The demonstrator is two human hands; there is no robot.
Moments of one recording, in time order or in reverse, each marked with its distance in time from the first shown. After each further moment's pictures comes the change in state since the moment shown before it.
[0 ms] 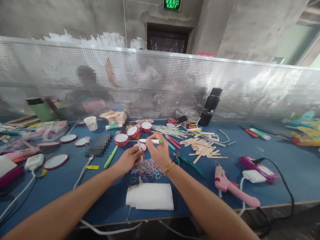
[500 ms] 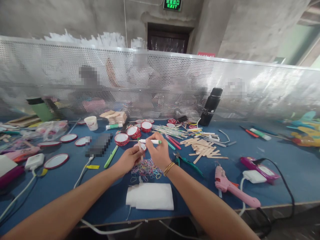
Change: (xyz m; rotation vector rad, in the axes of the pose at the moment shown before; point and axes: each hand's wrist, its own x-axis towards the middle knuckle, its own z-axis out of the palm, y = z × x) left_hand -0.001 0.001 0.001 0.024 0.000 -0.006; right_hand -0.001 -0.001 0.001 -0.013 0.001 0.018
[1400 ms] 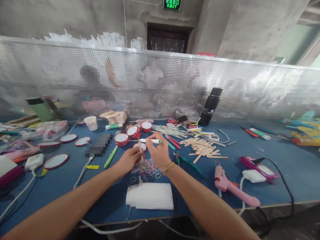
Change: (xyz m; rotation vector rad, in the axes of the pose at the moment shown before) left_hand 0.002 -0.006 -0.001 0.013 -0.021 0.014; right_hand 0.001 0.002 0.000 -0.016 0.015 -0.008
